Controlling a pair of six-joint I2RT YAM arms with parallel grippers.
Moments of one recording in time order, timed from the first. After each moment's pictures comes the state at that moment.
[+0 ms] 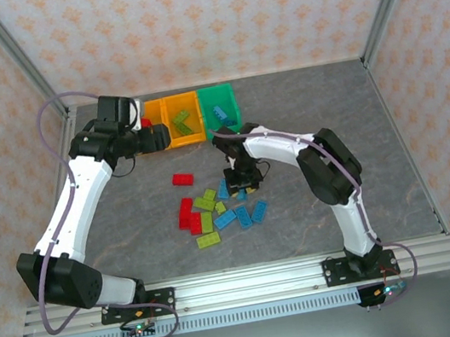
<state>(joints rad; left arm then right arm) -0.19 1.42 1.46 -0.93 0.06 -0.27 0.70 2.07 1.53 -1.02 -0.23 0.54</state>
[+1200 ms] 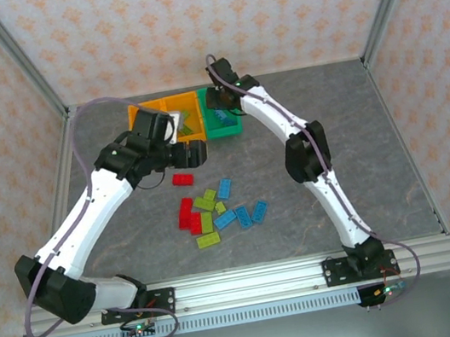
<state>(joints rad) -0.49 1.37 1.38 -0.88 0.07 -0.34 0.50 2.57 2.54 -0.80 0.04 0.50</state>
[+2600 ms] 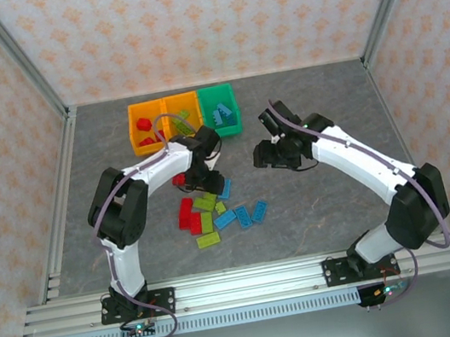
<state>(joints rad) -0.54 1.96 1.39 -0.94 0.11 -0.22 0.56 1.47 1.26 -0.93 -0.07 0.66</state>
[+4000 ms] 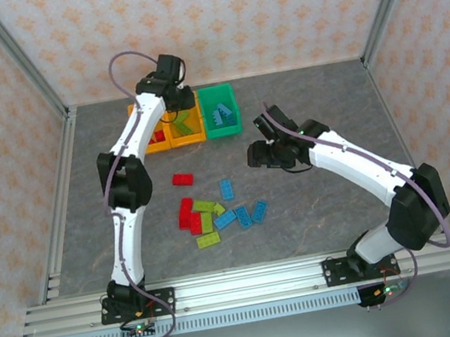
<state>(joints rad) -0.26 2.39 2.37 -0.95 0.00 -0.31 0.61 1.45 1.22 -0.81 0.01 0.69</state>
